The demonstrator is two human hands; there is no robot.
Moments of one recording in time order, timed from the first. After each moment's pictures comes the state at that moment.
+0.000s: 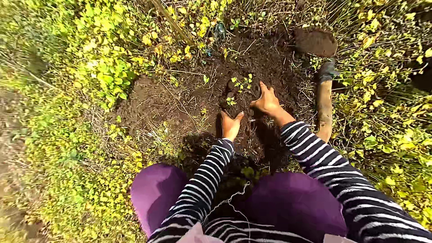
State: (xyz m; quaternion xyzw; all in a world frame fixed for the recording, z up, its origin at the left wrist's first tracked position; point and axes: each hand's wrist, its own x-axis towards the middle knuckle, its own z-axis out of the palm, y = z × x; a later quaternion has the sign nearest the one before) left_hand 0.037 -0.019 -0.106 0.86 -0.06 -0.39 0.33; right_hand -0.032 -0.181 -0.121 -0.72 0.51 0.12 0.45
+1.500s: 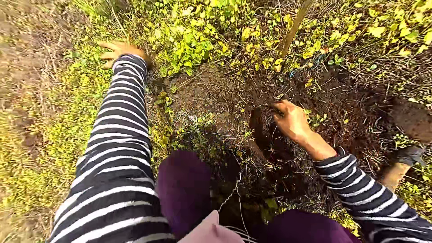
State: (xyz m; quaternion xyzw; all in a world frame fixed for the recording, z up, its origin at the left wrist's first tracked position) left_hand 0.452 0.196 0.097 0.99 0.11 -0.04 -0.08; right_hand 0.077 -0.110 -0.028 -0.92 0.08 0.01 0.38
